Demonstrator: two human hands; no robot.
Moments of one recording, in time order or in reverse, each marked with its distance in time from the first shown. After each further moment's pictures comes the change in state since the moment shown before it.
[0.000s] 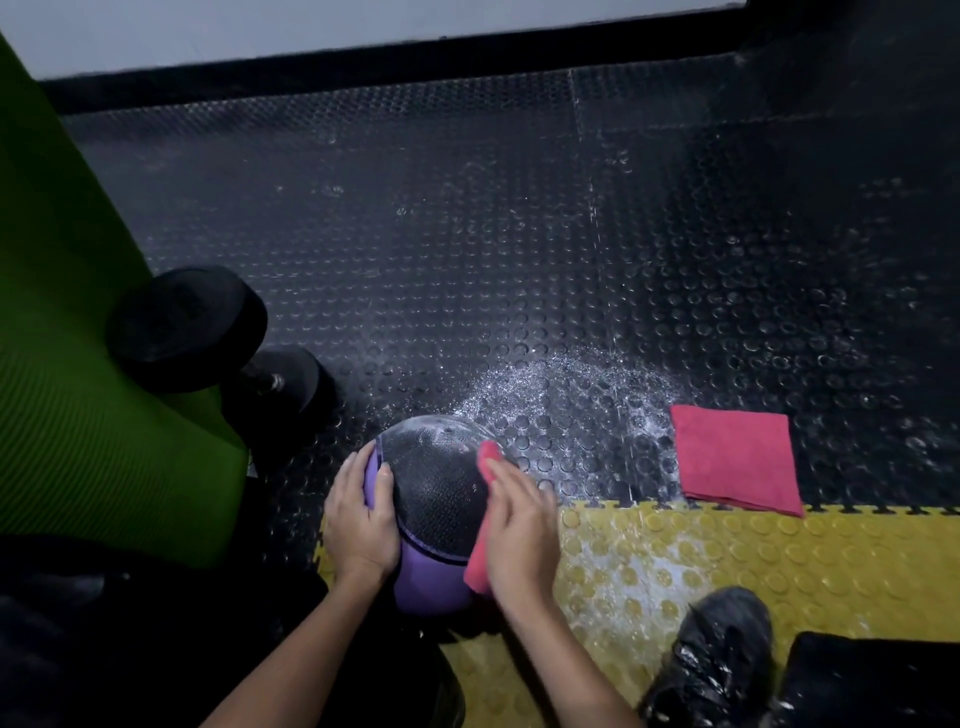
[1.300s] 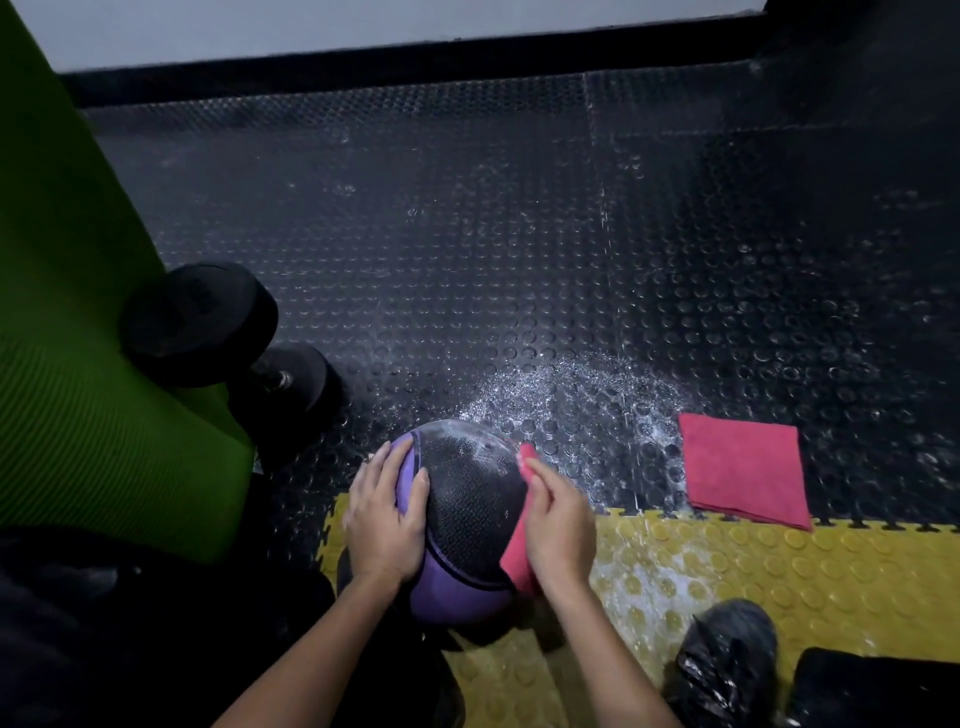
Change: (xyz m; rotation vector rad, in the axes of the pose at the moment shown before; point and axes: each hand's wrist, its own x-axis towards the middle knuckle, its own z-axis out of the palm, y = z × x) left_hand -0.009 0.013 0.001 0.128 -0.114 0.139; right_hand 0.027 0.010 -0.020 -0.007 -0.132 0.194
